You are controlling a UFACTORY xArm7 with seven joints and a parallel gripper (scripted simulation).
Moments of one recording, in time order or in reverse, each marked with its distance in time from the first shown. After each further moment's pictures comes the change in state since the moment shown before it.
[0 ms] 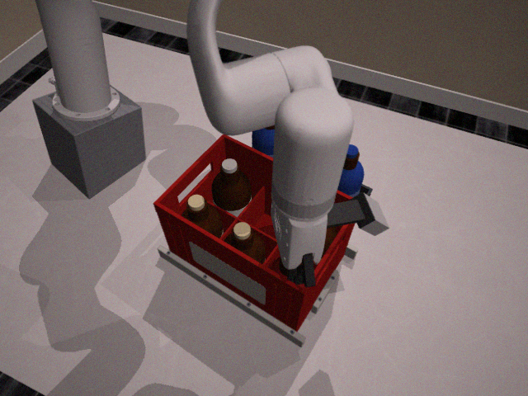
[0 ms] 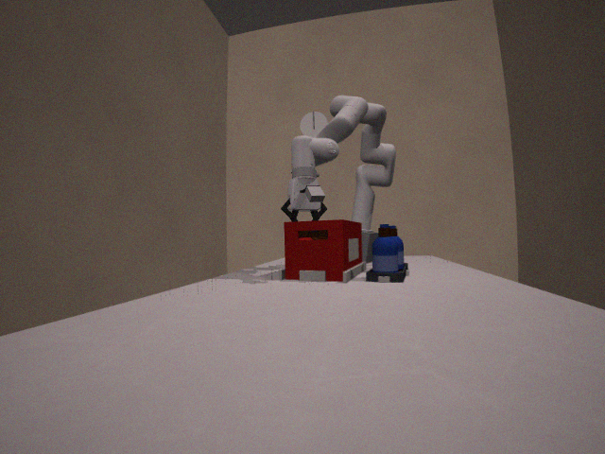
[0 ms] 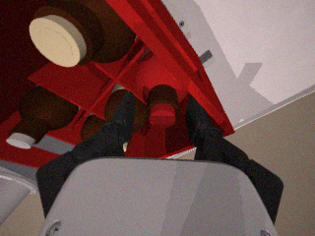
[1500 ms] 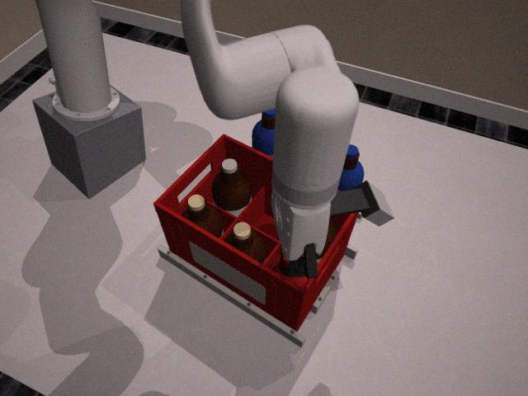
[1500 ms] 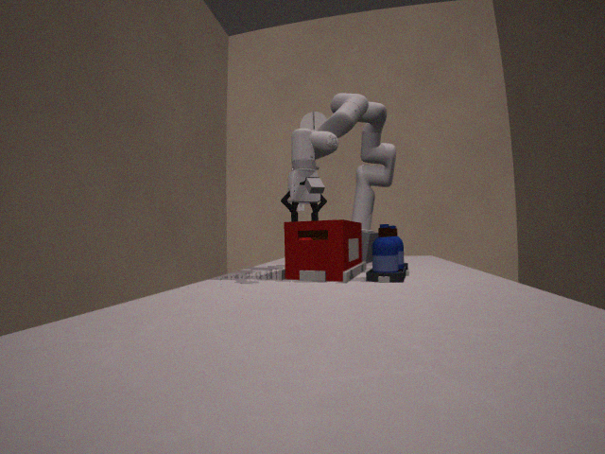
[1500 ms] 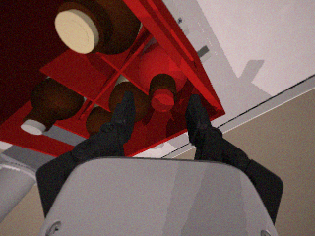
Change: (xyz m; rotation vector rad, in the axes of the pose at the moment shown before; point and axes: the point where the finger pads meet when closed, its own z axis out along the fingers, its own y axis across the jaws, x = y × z) arm 0.000 0.000 -0.024 0.000 0.000 0.000
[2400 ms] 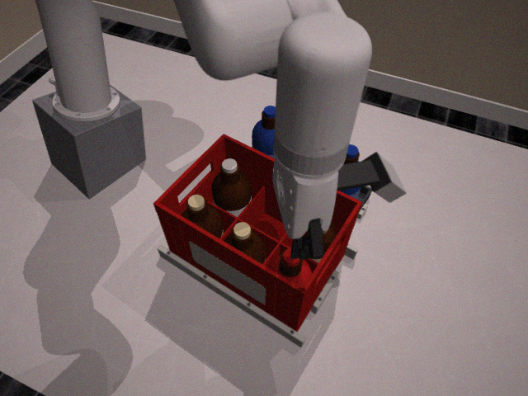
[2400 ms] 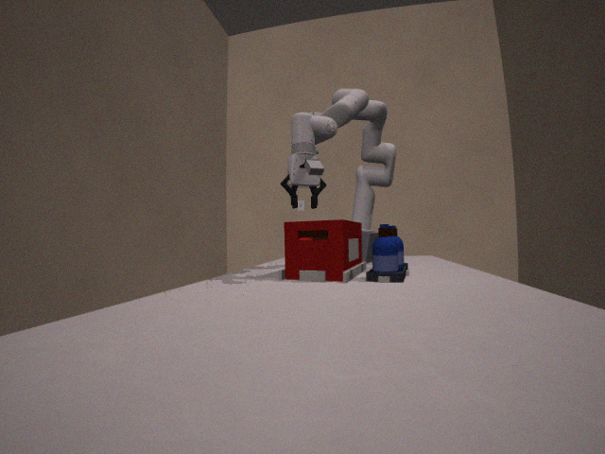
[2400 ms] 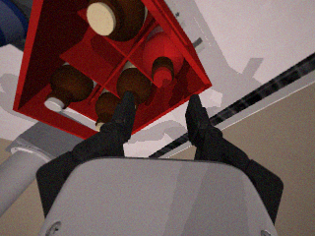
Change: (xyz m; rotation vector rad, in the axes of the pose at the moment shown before) arm 0.000 0.000 -0.053 0.000 0.000 0.000
